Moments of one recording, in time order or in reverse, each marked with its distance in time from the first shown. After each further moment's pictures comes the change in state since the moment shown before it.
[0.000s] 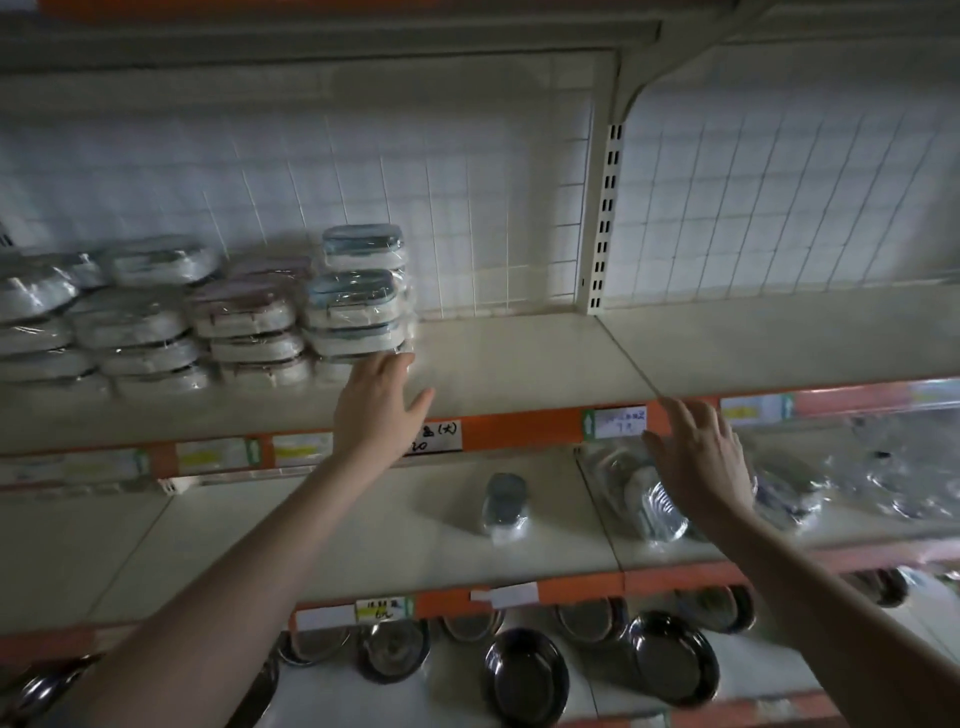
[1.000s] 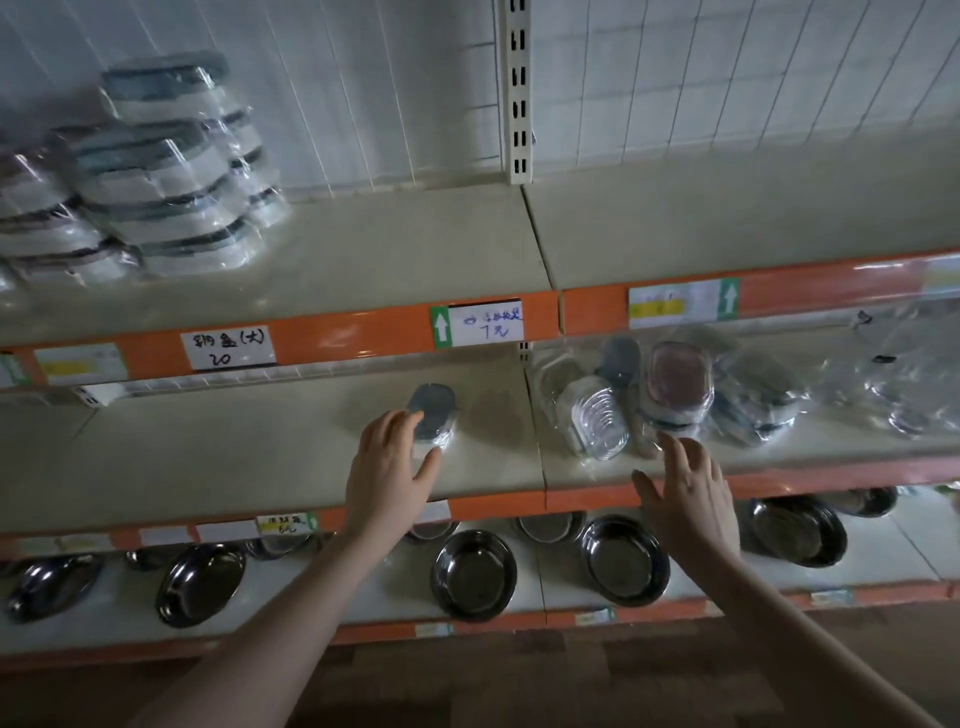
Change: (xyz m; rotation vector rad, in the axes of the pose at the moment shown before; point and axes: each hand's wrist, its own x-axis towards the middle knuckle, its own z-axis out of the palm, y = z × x) left_hand -0.120 0.096 0.203 -0.013 -0.162 -0.047; right_hand -0.056 0.195 0.104 0.105 -0.309 0.130
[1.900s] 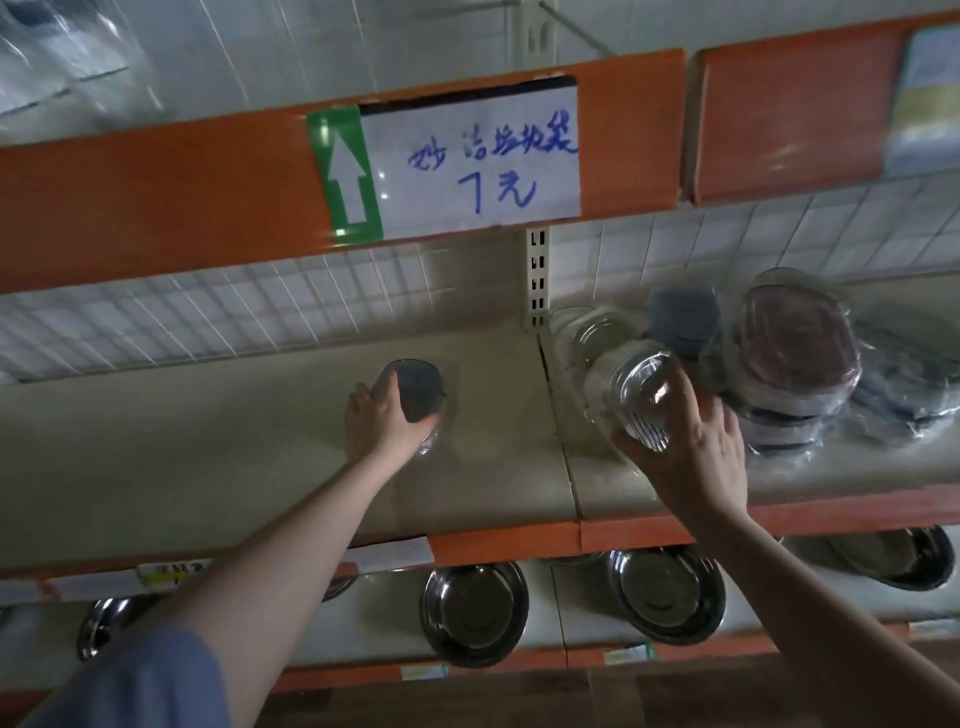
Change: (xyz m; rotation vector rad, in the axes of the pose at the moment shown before) left_hand 0.103 -0.102 0.198 0.099 -0.281 -0.486; right_hand 0.113 0.024 0.157 0.049 0.129 0.018
